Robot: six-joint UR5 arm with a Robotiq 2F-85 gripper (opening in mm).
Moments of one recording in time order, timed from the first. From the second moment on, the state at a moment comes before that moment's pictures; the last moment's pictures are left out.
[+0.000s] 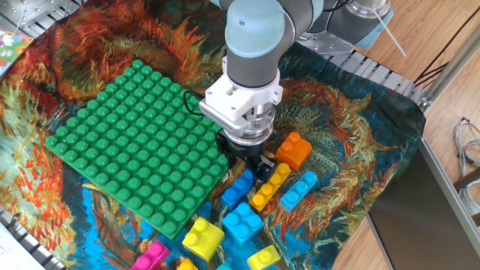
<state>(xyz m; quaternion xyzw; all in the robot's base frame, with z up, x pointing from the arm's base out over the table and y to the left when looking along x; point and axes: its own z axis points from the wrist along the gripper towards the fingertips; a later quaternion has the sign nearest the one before) 0.524 0.157 0.036 0.01 1.00 0.03 0.06</state>
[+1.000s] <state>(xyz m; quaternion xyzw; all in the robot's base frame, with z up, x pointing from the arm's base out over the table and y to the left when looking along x) 0.531 0.165 0.041 0.00 1.00 0.03 0.08</state>
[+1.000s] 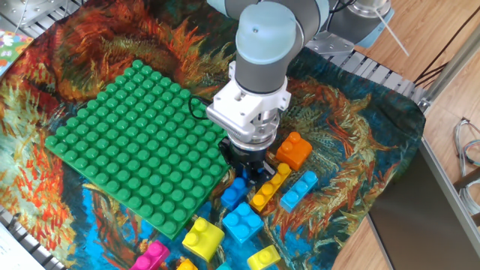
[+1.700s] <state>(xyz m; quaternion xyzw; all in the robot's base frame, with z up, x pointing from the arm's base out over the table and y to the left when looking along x) 0.513 0.165 0.069 -0.01 1.00 0.05 0.06</state>
